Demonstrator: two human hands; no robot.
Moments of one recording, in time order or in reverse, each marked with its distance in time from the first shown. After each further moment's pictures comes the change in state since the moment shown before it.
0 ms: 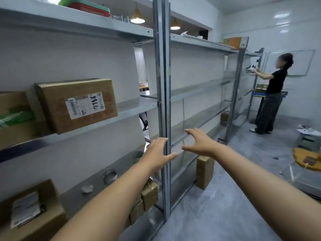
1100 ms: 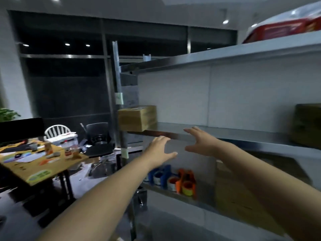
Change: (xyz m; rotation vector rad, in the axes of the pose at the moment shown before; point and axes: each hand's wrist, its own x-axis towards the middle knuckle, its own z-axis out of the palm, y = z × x) left_hand -0.735 -0.160 -0.446 0.530 0.628 -0.980; right_hand -0.313 -0.756 0.238 0.157 -0.467 -1.303
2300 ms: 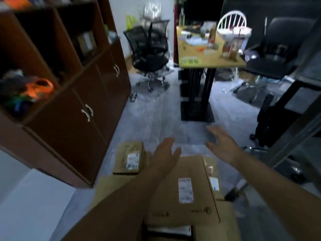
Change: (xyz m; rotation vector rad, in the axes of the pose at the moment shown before) left_hand -0.156 -0.470 0.260 -0.218 0.481 -1.341; right_hand 0.309 -0.136 0.632 0.424 -0.699 -0.623
